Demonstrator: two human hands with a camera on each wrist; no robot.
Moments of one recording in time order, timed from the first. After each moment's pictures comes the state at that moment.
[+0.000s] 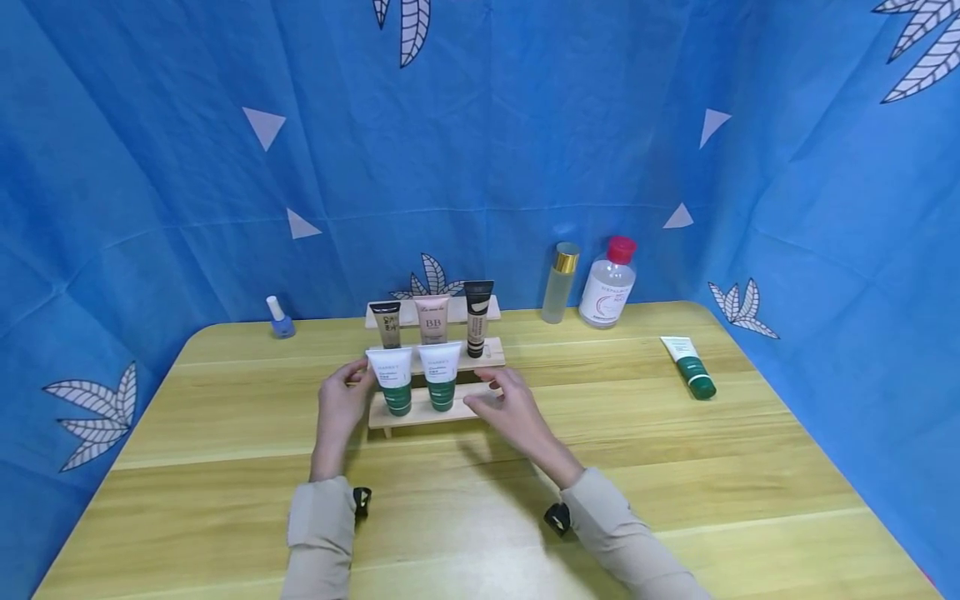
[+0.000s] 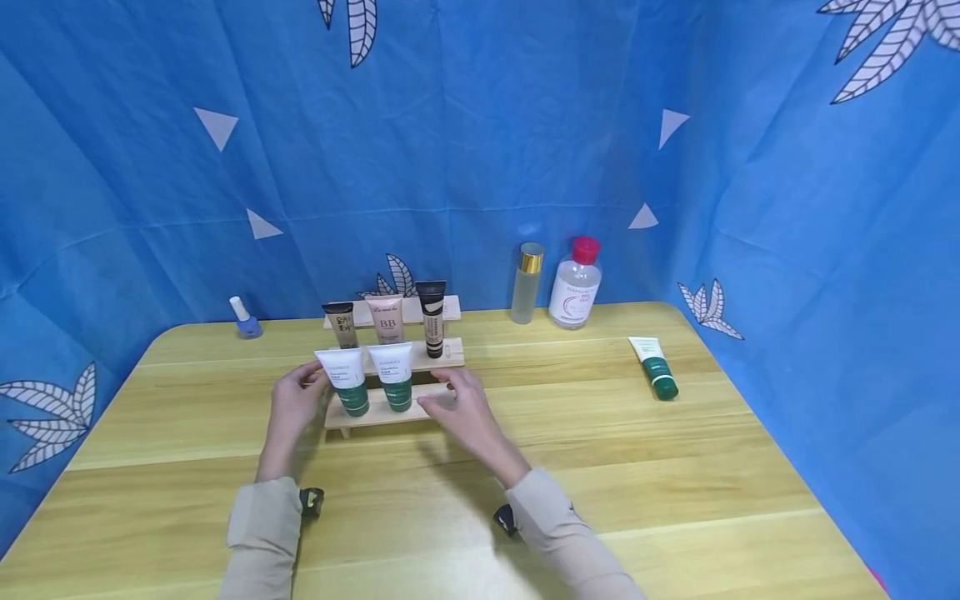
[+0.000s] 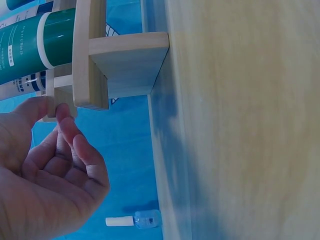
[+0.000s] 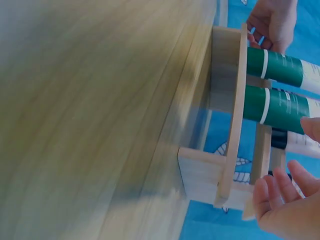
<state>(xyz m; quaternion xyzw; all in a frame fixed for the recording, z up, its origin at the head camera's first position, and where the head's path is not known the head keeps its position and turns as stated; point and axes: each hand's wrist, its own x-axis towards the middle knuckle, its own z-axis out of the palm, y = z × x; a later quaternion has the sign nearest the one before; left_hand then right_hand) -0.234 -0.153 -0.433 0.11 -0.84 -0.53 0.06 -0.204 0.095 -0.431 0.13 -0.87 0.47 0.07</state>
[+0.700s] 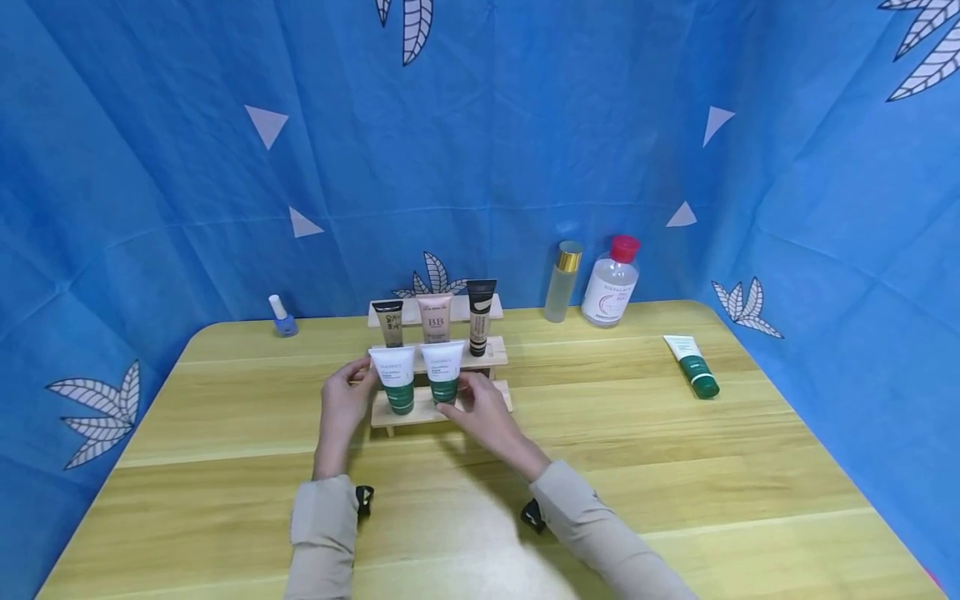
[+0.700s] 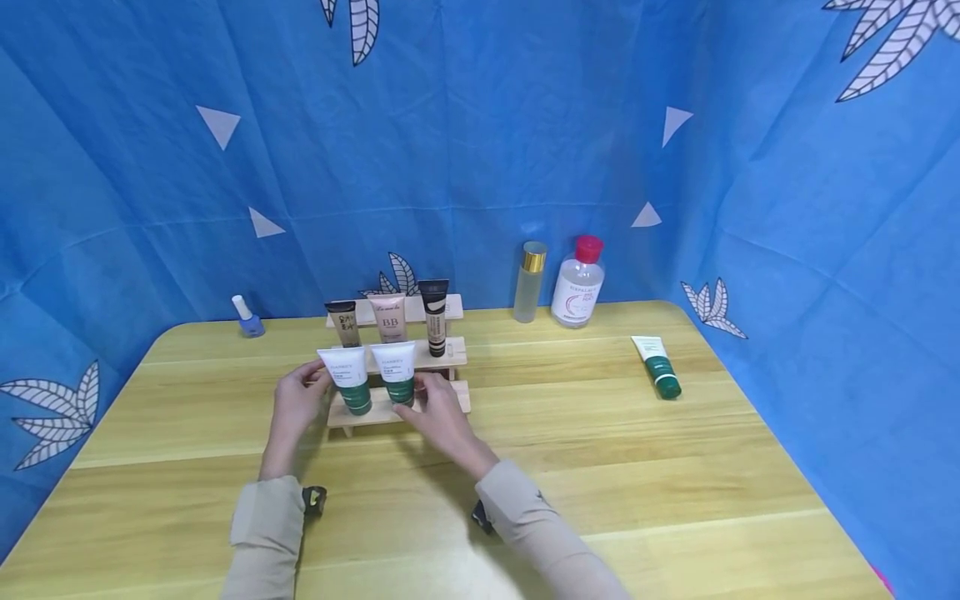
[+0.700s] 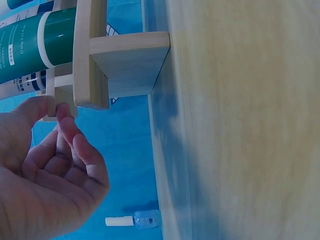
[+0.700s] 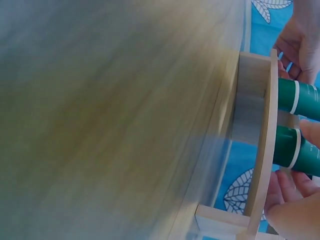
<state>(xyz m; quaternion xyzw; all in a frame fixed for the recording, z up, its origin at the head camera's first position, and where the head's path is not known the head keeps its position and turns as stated) -0.235 -0.155 -0.436 0.11 -0.84 -0.53 0.06 -0.214 0.059 -0.445 0.15 -0.88 0.46 0.03</state>
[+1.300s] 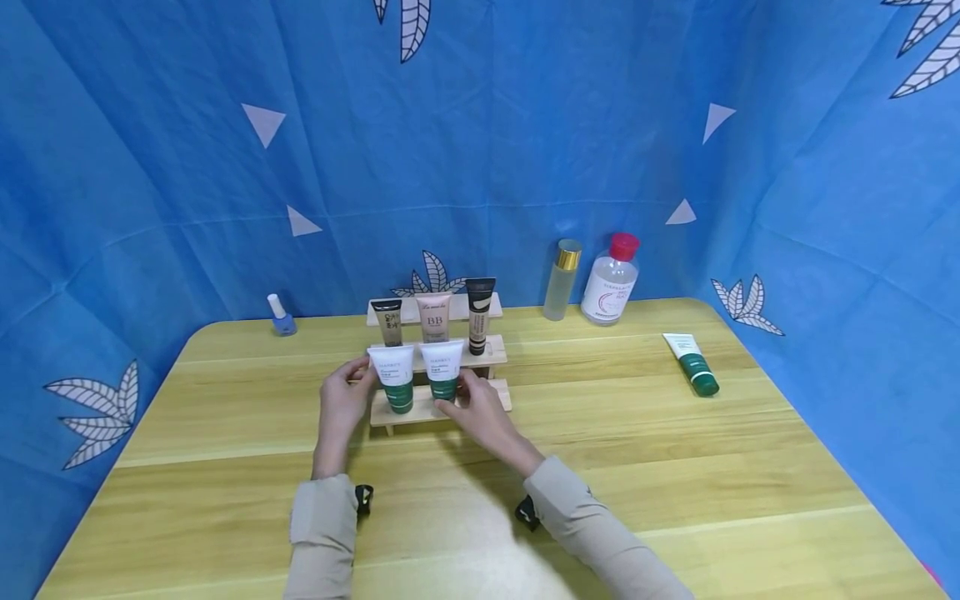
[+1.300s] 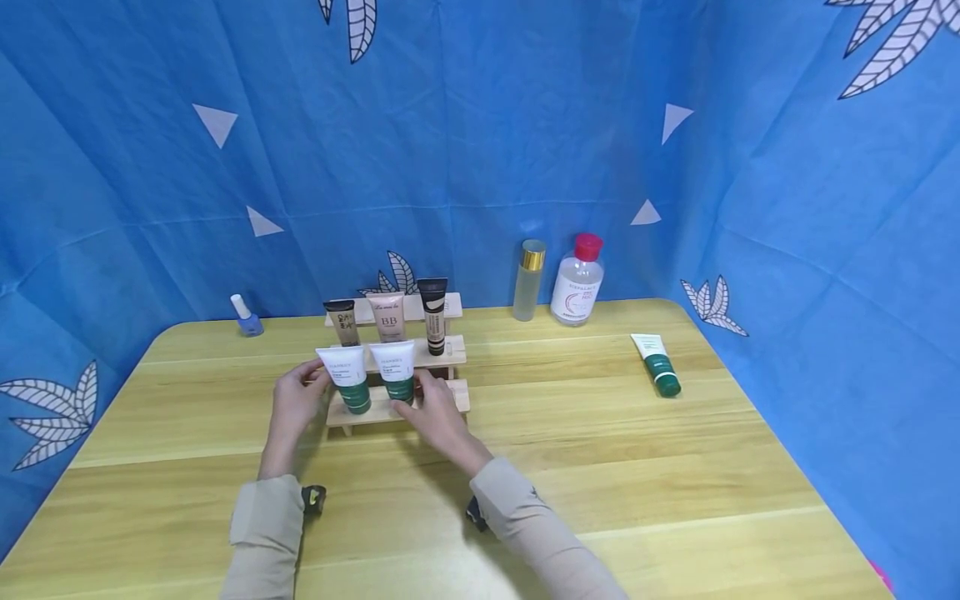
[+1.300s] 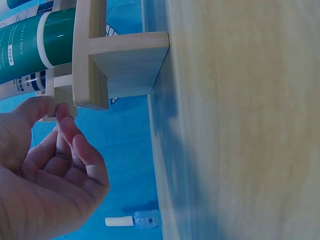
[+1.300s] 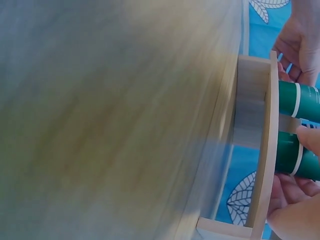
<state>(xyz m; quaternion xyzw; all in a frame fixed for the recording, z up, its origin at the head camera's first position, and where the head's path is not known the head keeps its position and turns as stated) -0.234 -0.153 -0.433 0.11 -0.84 -0.53 0.06 -0.218 0.055 -0.446 0.15 -0.87 0.47 0.02</state>
